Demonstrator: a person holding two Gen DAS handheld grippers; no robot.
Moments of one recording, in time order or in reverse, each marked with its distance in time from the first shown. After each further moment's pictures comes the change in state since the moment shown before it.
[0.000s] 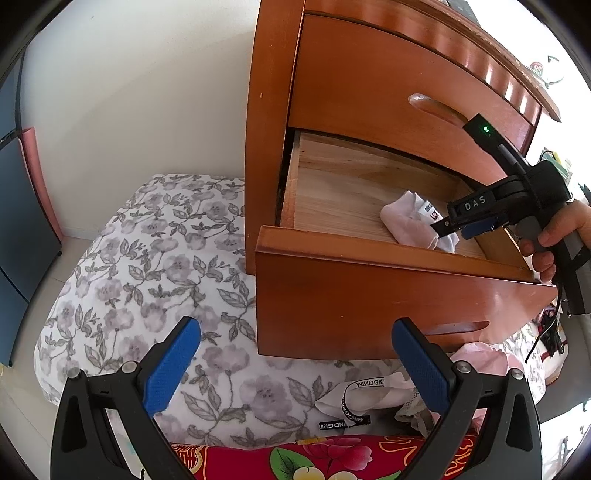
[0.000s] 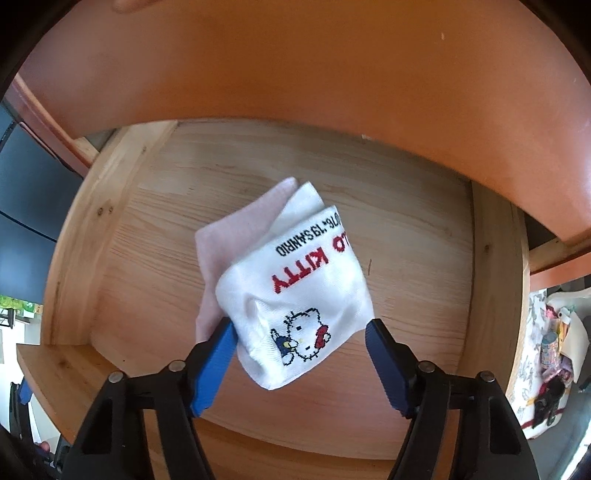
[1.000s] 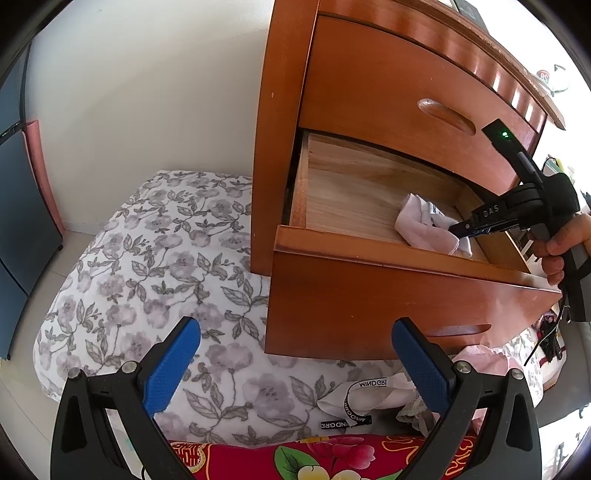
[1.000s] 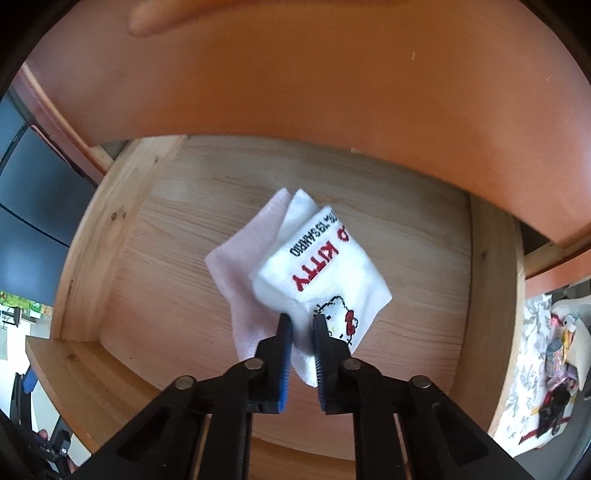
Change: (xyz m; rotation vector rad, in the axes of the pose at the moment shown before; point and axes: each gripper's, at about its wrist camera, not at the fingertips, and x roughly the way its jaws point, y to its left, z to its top) left arm -0.001 0.005 0.001 -0.025 0.004 0.003; right arm -0.011 0.003 -0.005 -0.024 -0.075 0.039
